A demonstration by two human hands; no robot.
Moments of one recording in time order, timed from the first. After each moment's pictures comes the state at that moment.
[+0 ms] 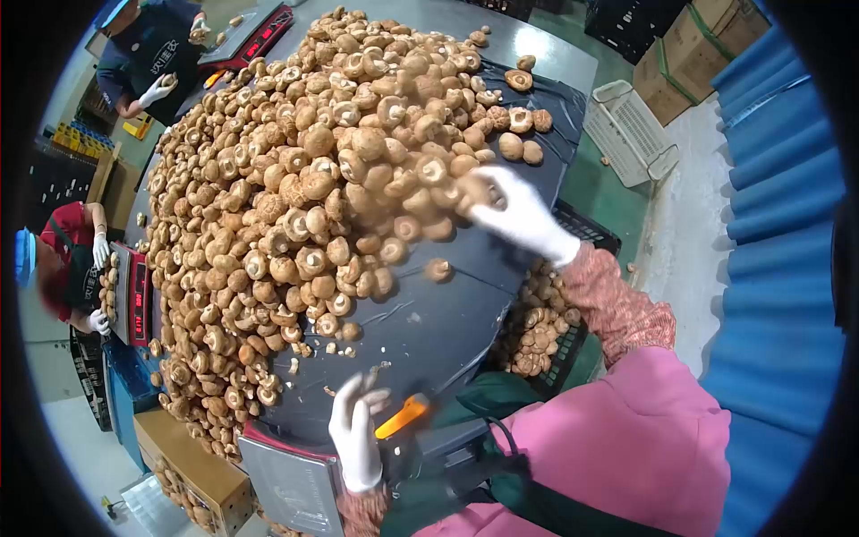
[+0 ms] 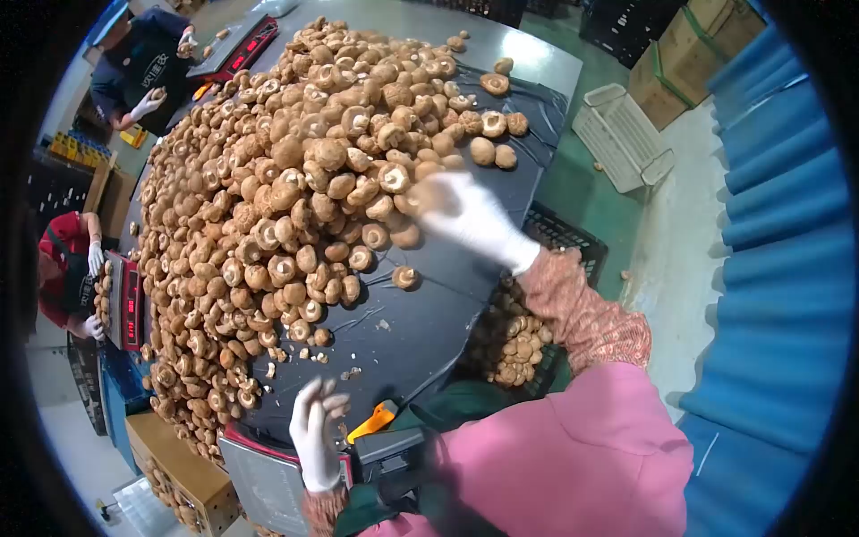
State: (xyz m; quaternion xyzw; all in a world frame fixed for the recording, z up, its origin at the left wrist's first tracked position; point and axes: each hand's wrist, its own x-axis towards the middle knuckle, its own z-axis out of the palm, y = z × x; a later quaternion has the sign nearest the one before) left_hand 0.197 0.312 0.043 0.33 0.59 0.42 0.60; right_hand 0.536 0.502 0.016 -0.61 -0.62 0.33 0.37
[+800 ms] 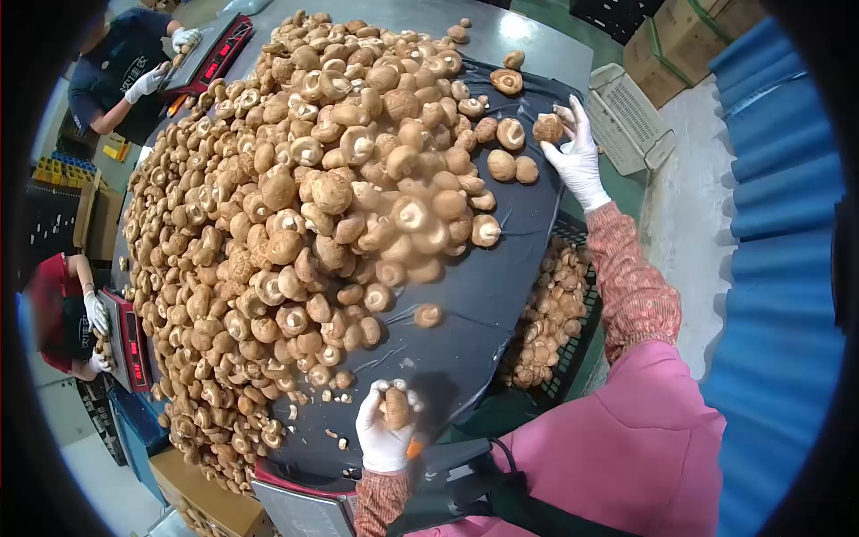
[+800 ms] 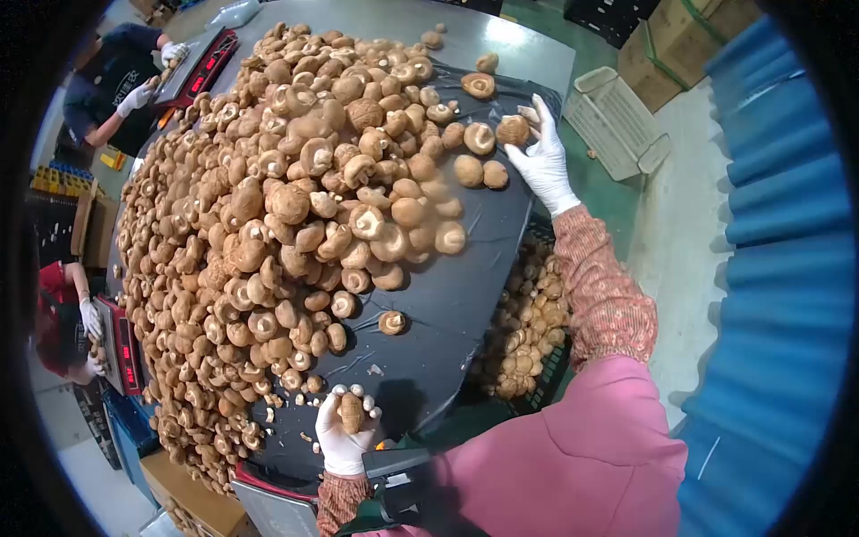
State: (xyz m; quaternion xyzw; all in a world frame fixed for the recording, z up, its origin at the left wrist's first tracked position) left_hand 0.243 0.383 -0.039 -0.07 0.32 0.47 0.82; right_hand 0.708 0.603 -0.078 -0.62 -0.54 0.17 0.55
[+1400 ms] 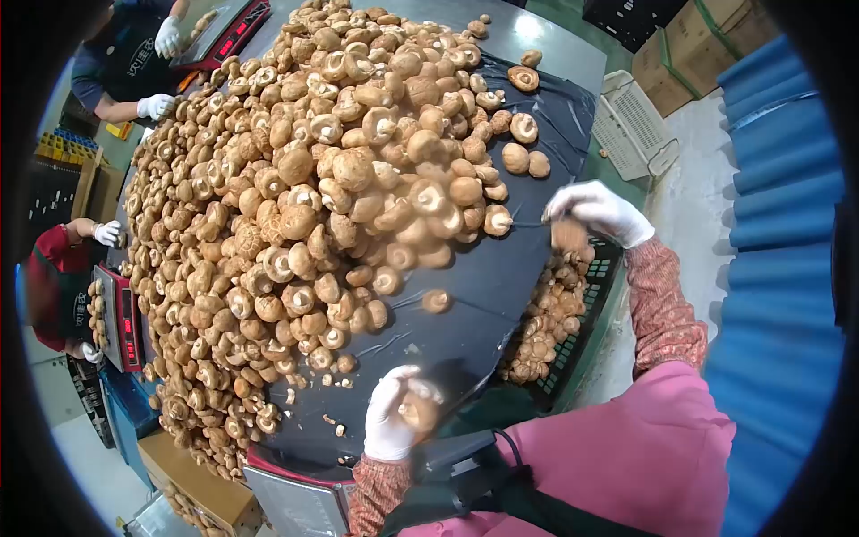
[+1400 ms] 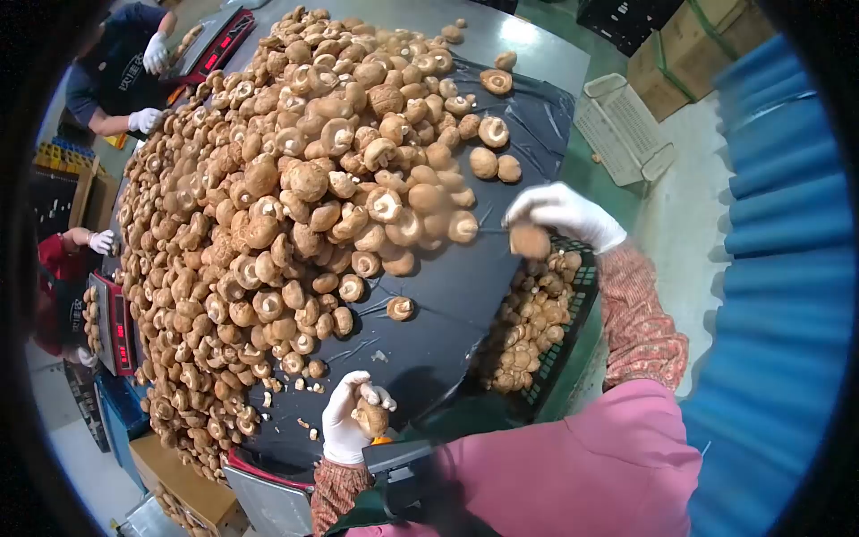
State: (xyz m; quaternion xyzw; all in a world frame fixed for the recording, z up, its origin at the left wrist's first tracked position) left_hand 0.243 0.379 -0.031 0.11 0.34 0.43 0.83; right_hand 0.685 0.535 0.002 -0.48 -0.55 0.62 0.28
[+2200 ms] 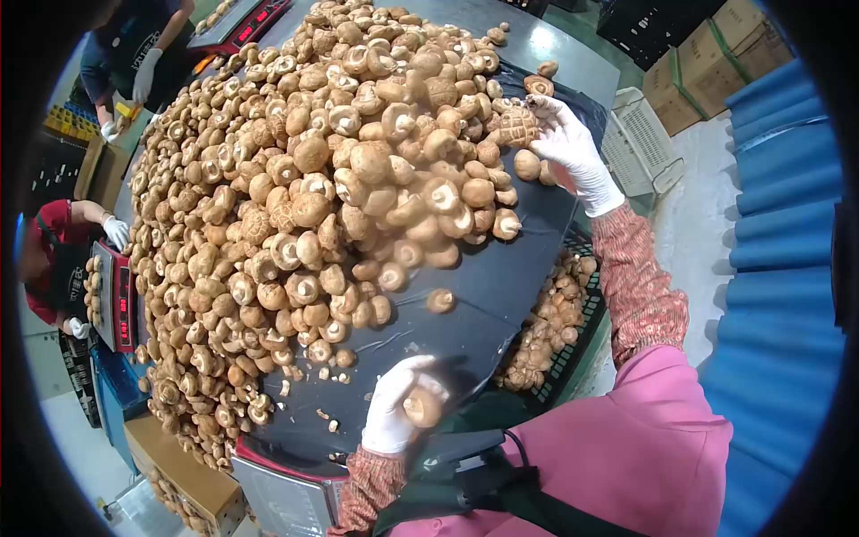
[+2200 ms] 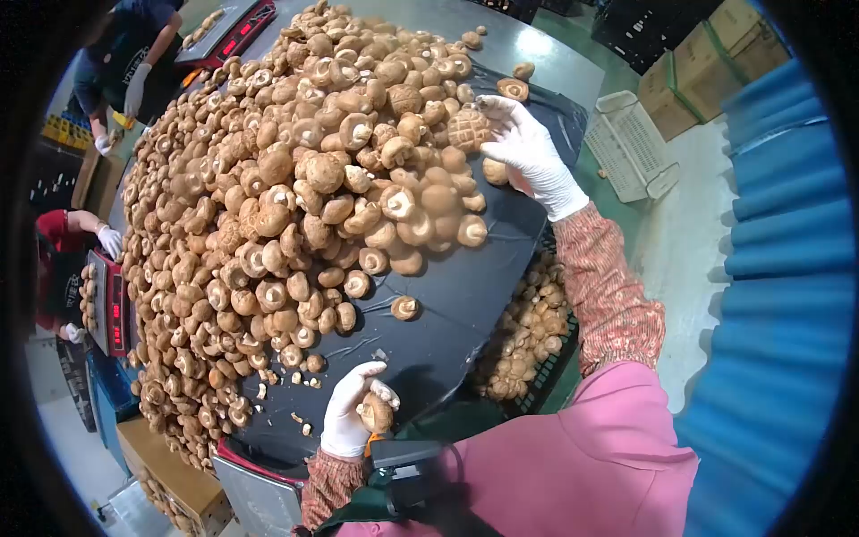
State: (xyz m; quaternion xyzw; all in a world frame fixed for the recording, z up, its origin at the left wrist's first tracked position) left_hand 0.251 0.392 -0.021 0.16 0.39 0.37 0.83; right_hand 0.628 0.619 -0.004 -0.36 -0.49 0.54 0.58
